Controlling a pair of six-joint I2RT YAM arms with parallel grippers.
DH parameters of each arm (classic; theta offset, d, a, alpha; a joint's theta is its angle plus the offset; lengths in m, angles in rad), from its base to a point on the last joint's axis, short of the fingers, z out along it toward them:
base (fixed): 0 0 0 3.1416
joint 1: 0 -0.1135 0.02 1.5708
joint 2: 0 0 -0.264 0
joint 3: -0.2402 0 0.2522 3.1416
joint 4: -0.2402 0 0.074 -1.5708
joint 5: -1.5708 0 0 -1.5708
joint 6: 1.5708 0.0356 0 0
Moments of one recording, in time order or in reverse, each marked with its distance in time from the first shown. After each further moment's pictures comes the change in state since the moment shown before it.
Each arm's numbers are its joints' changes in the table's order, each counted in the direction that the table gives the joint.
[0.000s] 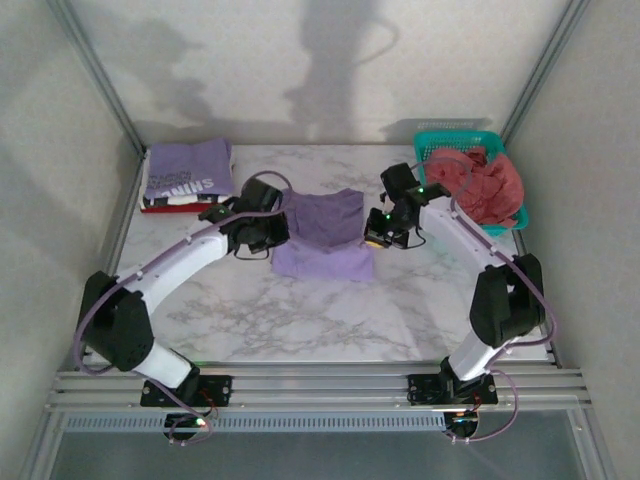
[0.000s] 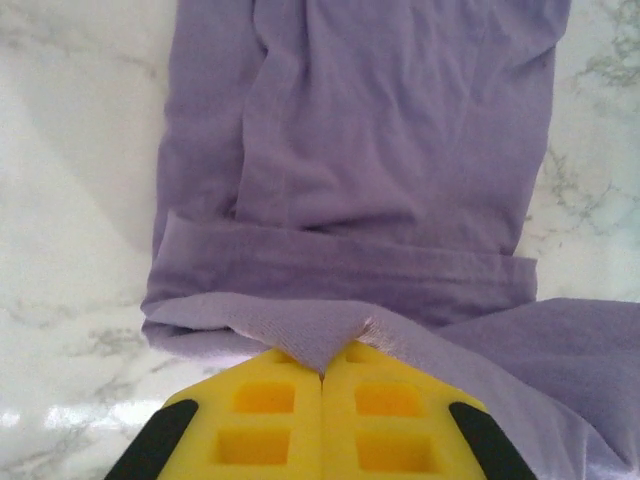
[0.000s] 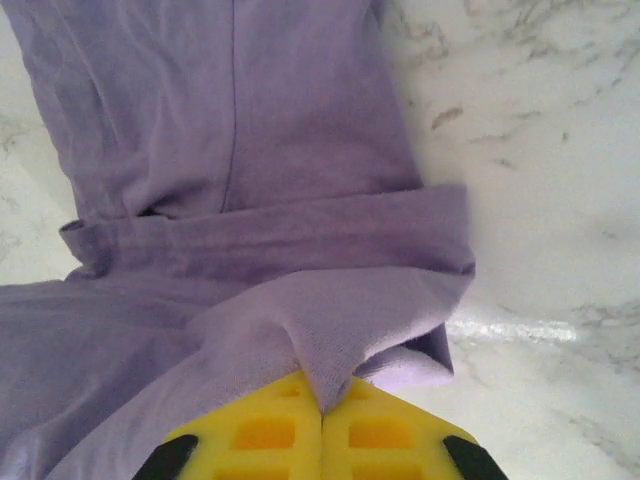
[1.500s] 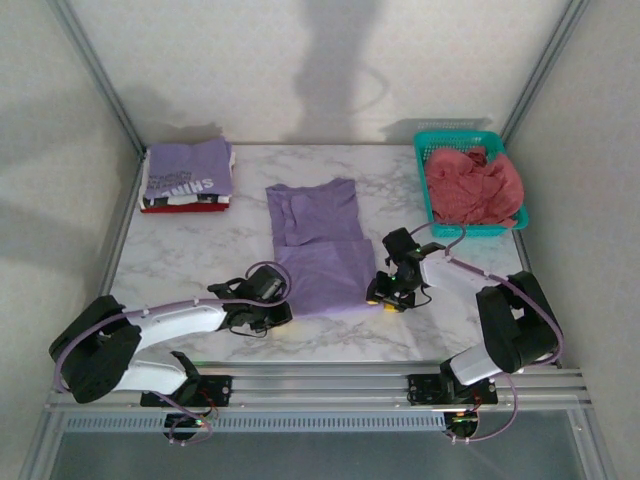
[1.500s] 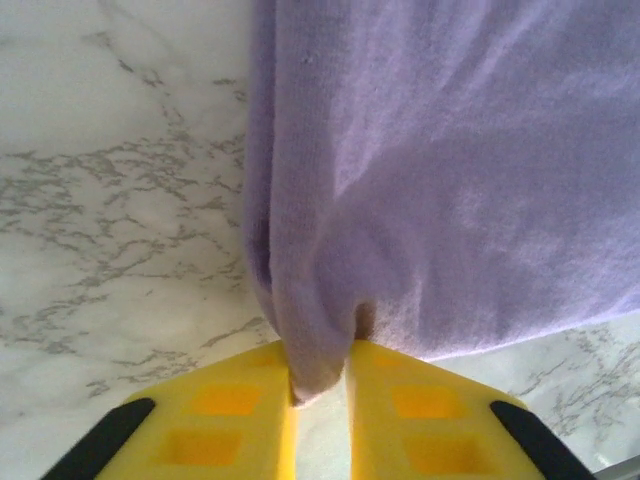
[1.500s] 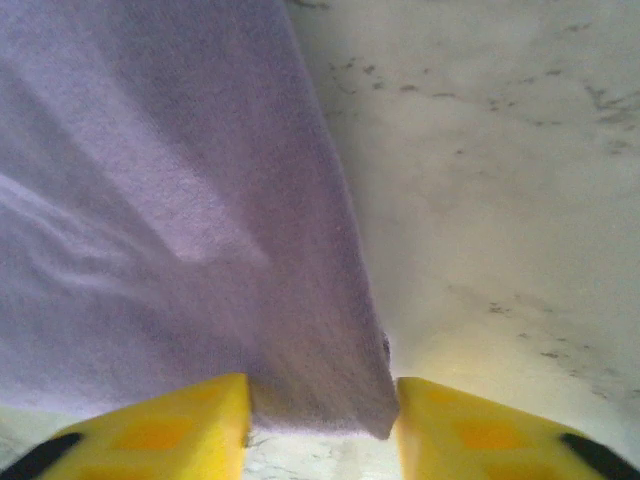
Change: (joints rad) left arm 0.275 -0.219 0.702 0.362 -0.062 -0.320; right arm -0.062 -0.168 0.615 0.256 0.029 0.053
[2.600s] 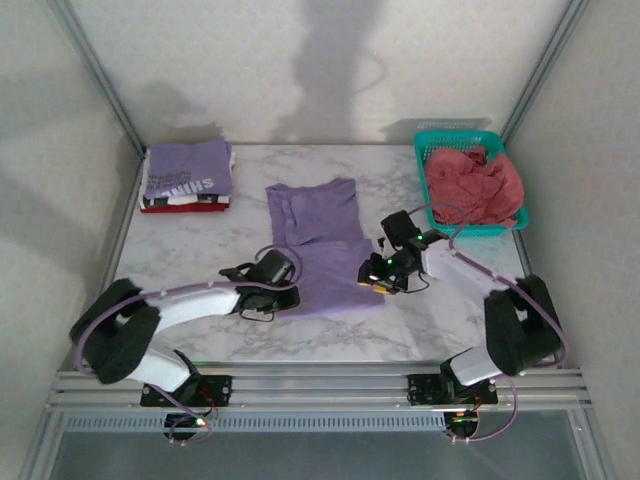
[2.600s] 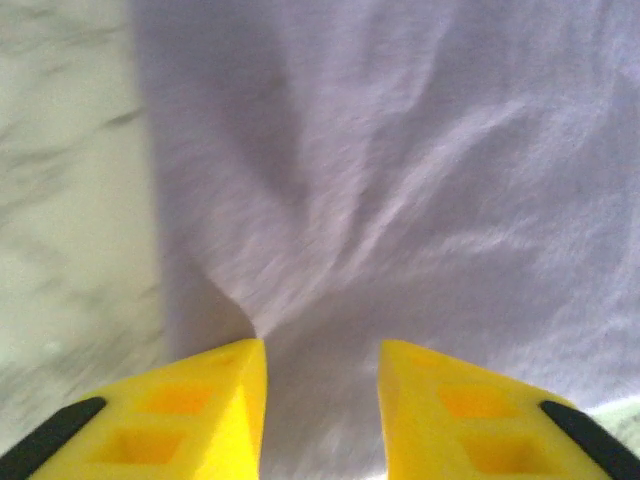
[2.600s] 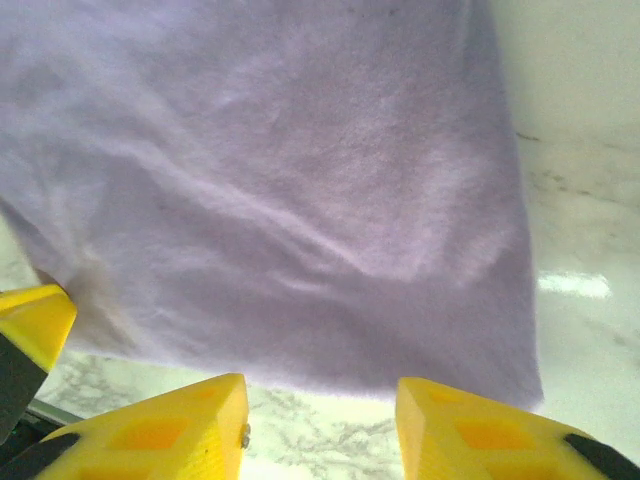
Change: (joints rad) left arm -0.047 0.077 -0.115 -0.027 0.075 0.136; right arm -0.001 -0.063 -0.129 -0.034 0.061 -0.004
